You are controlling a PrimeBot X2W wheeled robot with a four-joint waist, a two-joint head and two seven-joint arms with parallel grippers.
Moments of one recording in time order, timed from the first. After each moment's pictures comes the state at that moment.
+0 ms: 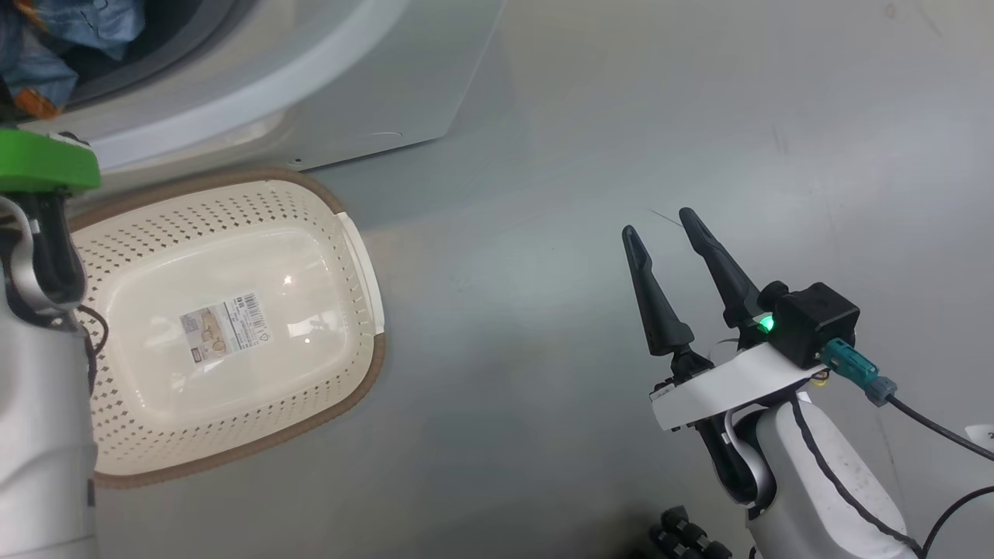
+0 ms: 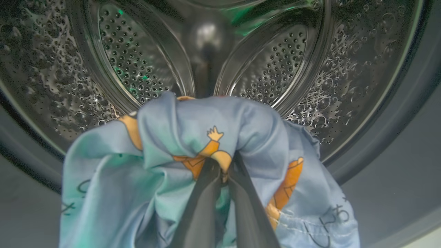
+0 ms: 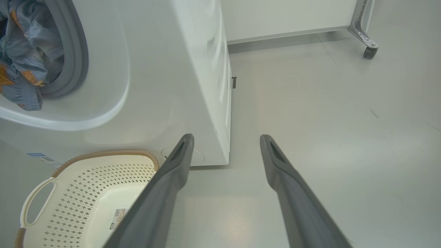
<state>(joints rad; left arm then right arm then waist) -0.69 0.15 0.06 0.29 -0.39 -0.08 -0.20 -0.26 -0.04 0.34 0.15 0.33 0.08 -0.26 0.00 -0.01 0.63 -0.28</state>
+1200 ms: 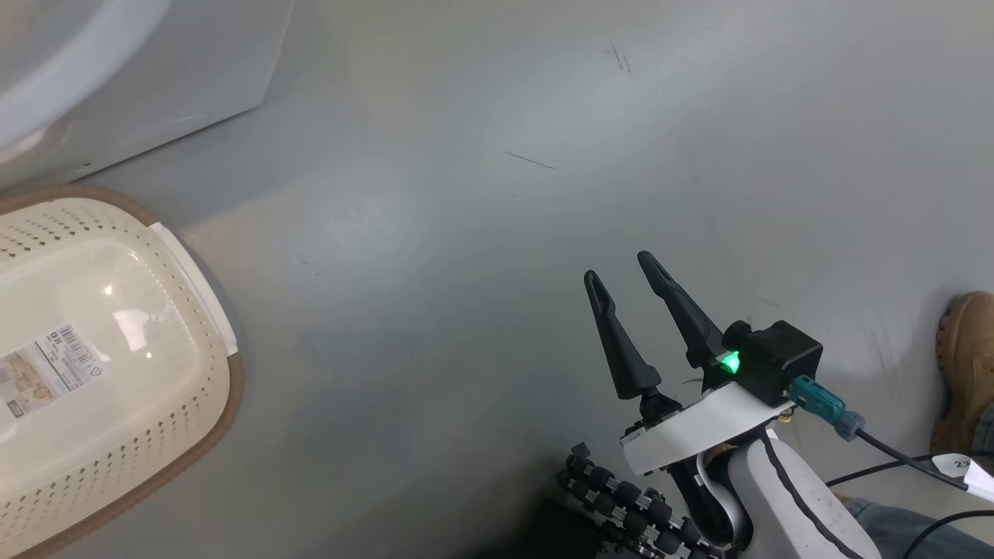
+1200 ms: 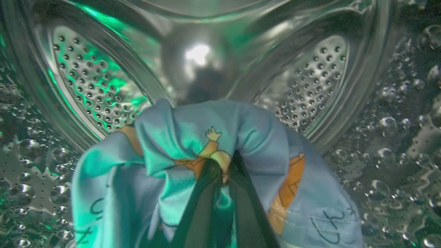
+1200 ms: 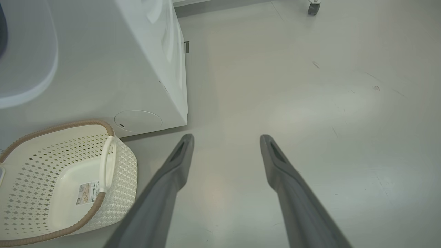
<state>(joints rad) -1.26 0.42 0.08 0.56 -0.26 -0.01 -0.03 -0.19 -0.04 0.43 0.11 0.38 0.06 -0.26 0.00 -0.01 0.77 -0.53</state>
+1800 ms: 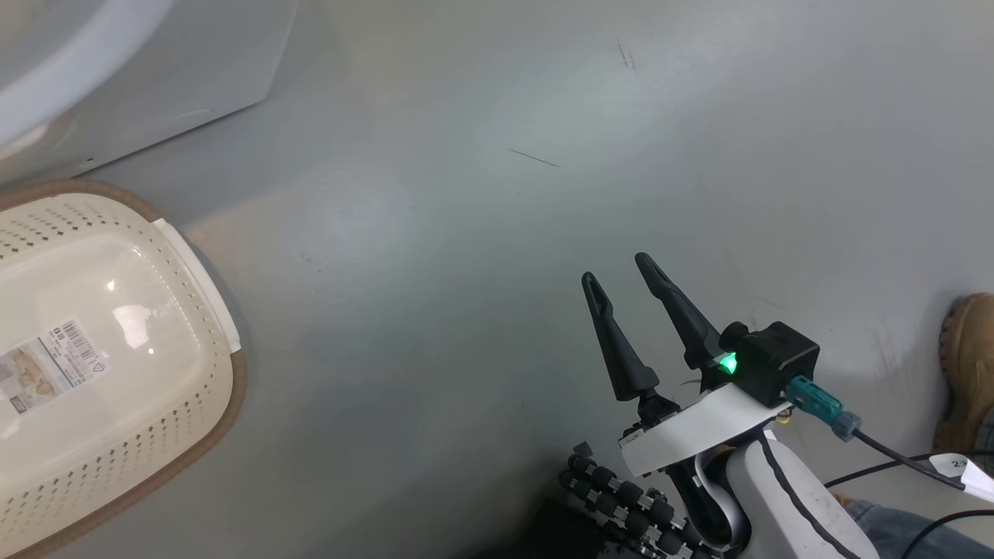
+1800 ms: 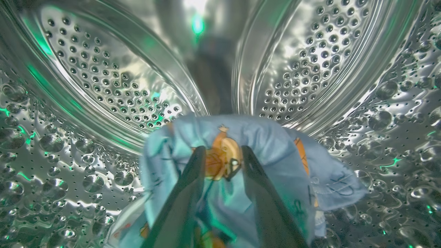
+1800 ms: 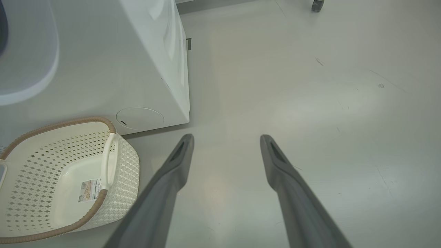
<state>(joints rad) -1.31 0.49 0.02 0.77 -0.13 0.03 -0.06 -0.19 -0.04 0.44 0.11 0.38 0.06 -0.26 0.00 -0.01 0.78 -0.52</state>
